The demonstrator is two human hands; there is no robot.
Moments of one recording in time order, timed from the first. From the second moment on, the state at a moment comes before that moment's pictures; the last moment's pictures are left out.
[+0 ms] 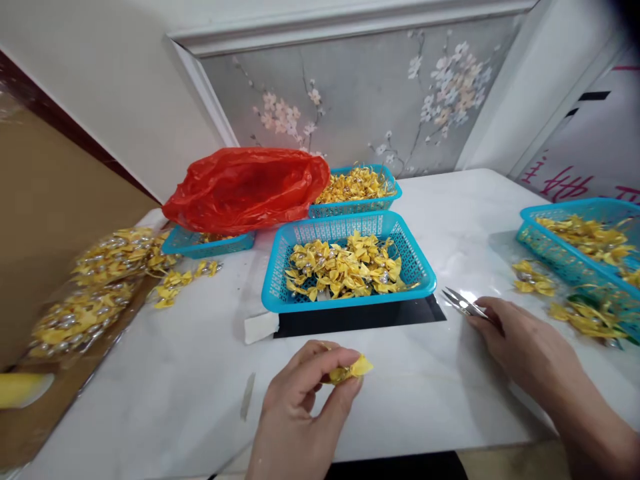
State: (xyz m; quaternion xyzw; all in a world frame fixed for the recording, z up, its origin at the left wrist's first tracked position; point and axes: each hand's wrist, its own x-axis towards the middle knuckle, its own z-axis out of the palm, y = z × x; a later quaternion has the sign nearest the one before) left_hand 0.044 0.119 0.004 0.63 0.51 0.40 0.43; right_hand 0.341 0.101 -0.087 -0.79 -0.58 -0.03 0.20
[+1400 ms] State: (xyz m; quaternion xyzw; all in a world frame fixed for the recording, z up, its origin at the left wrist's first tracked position) left_hand 0.039 0.115 0.004 0.63 0.46 0.35 0.52; right_hand 0.239 0.085 -0.037 -0.45 -0.81 -0.08 0.37
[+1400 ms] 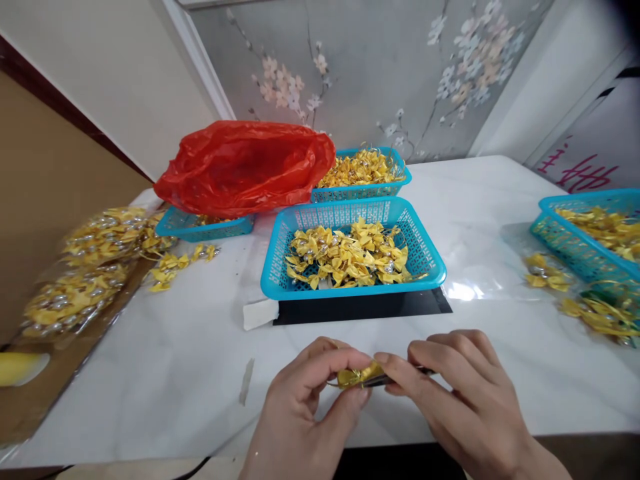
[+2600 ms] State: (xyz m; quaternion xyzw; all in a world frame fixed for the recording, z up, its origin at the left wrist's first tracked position) left_hand 0.043 0.122 -0.001 0.70 0.46 0.35 0.42; right_hand 0.205 0.092 -0.026 -0.50 -0.68 0.28 0.46
